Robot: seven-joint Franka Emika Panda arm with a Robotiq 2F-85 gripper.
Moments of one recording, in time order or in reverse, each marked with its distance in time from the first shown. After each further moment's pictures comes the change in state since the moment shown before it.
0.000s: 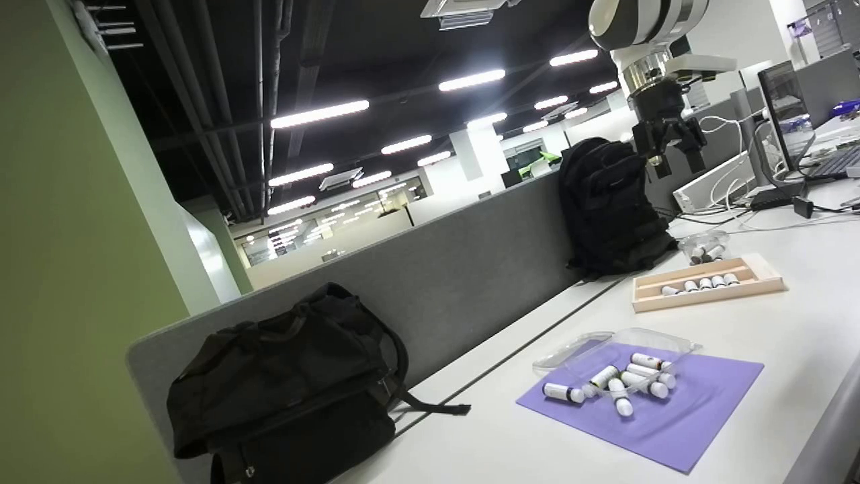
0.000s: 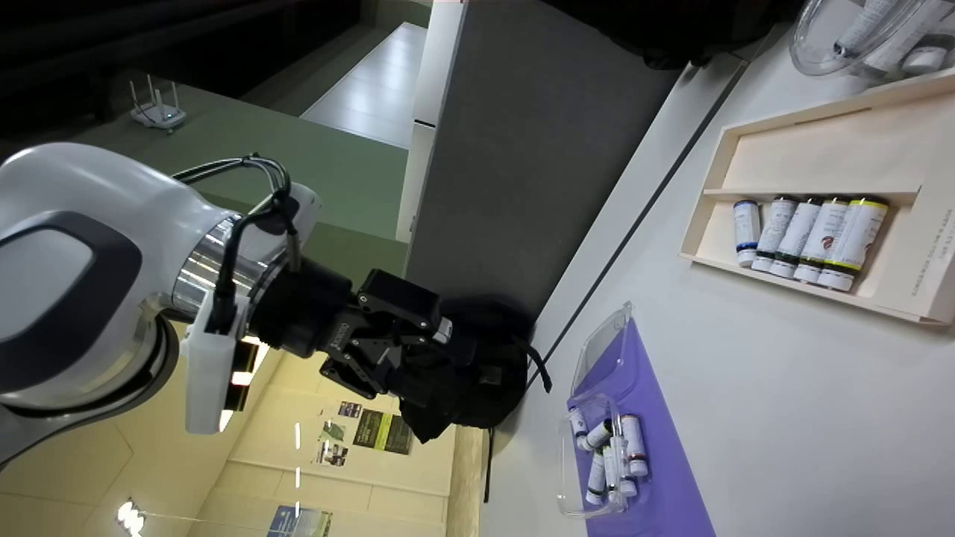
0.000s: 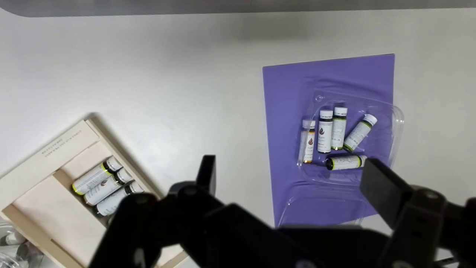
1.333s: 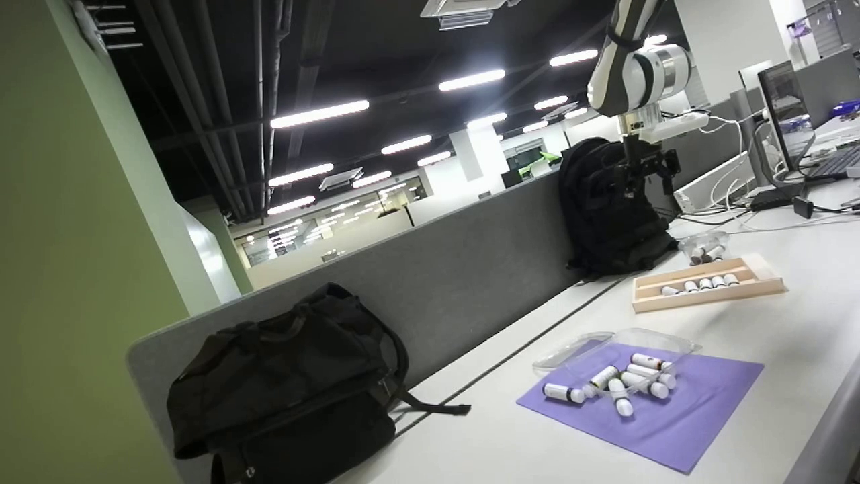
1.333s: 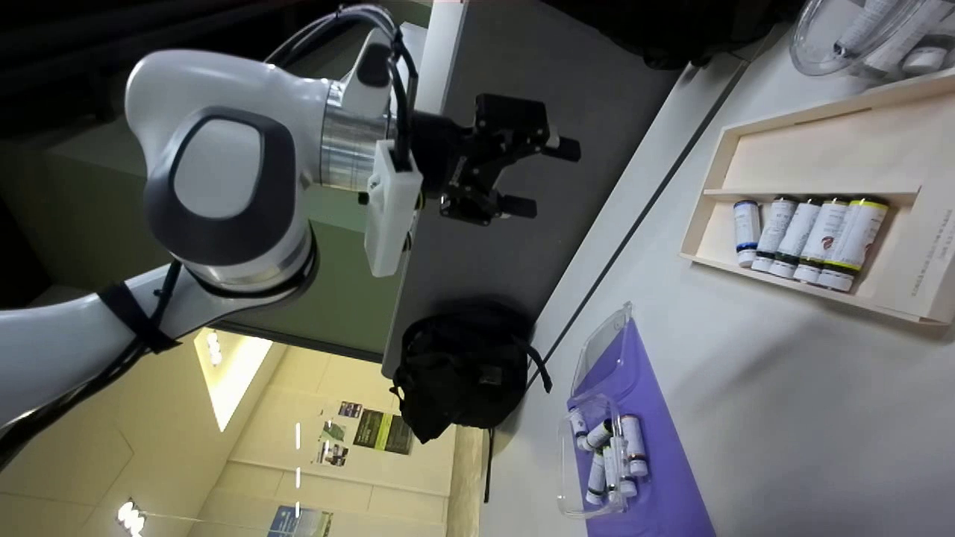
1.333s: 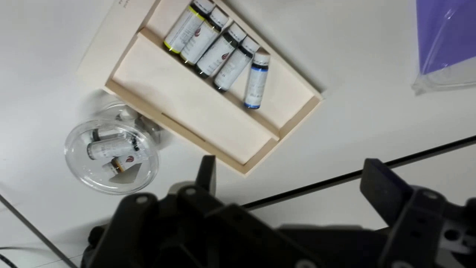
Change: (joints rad) arm -0.148 0.409 0.047 0.240 0.039 0.499 0.119
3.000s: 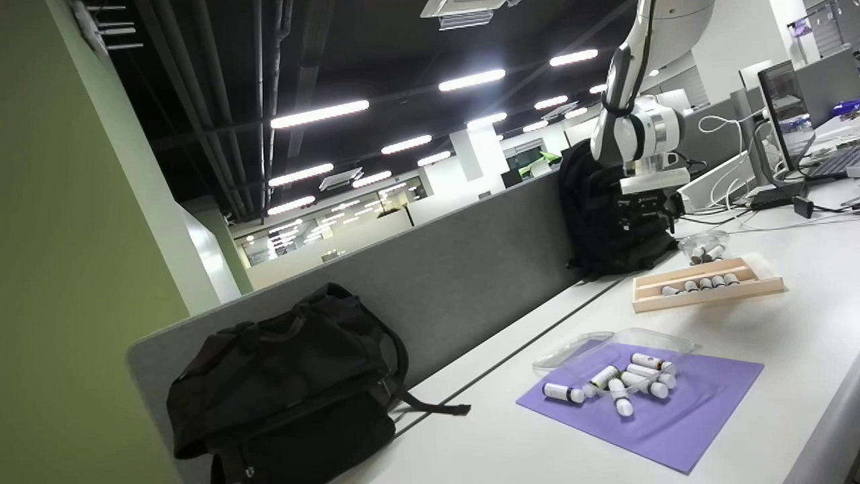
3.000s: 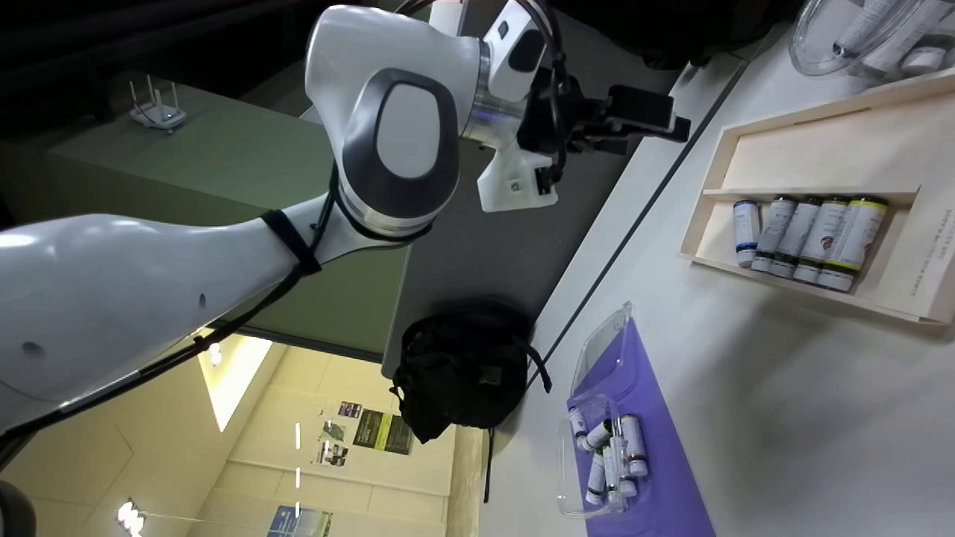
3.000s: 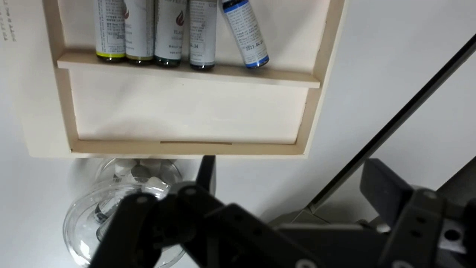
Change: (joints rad) arm -0.052 0.366 0.017 0.253 0.202 0.120 0.405
